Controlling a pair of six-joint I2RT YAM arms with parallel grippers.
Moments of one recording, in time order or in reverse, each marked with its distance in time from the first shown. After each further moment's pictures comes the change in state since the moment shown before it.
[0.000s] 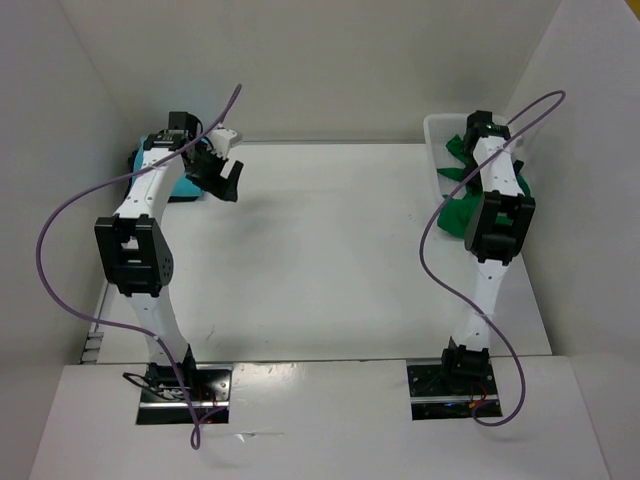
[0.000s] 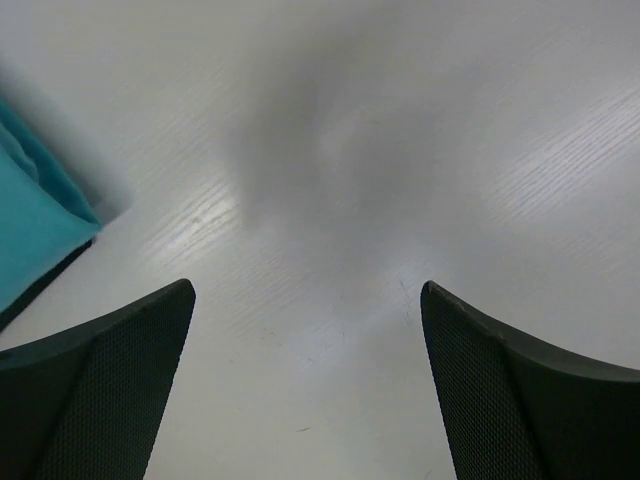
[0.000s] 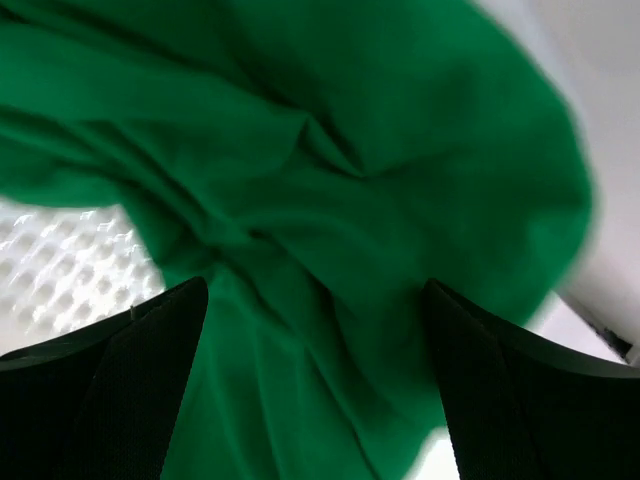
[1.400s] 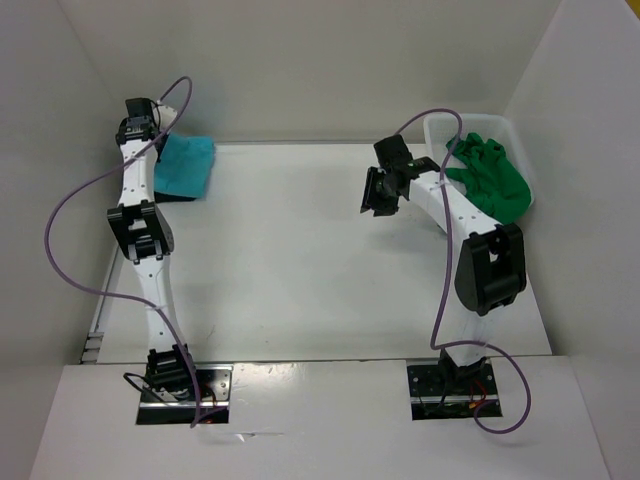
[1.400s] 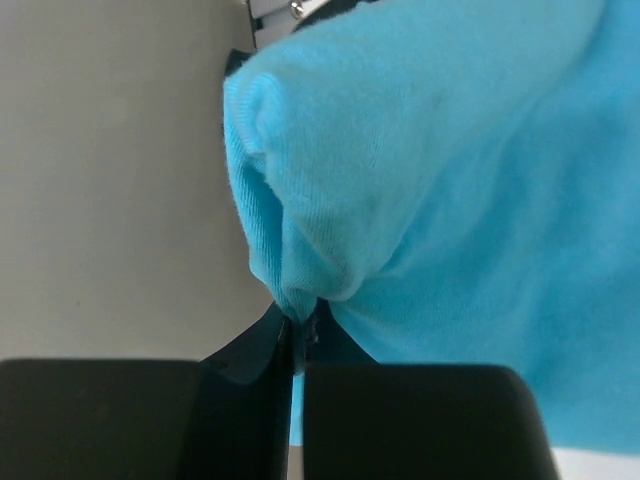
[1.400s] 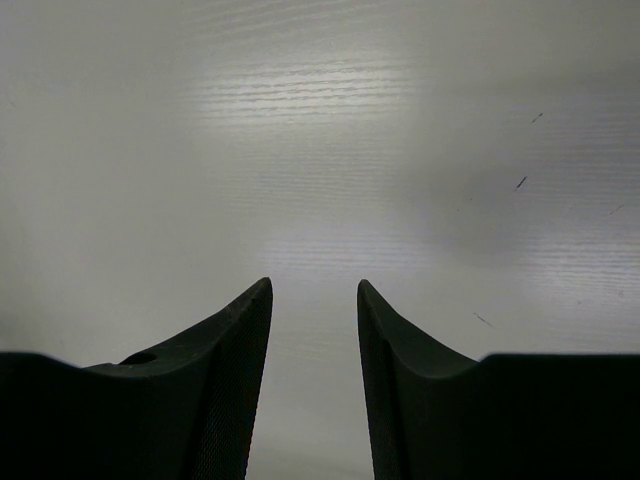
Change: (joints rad) left arm 0.246 0.624 0.763 0.140 -0.568 0.100; right arm 0.517 -0.534 -0.700 0.368 -0.669 0.020
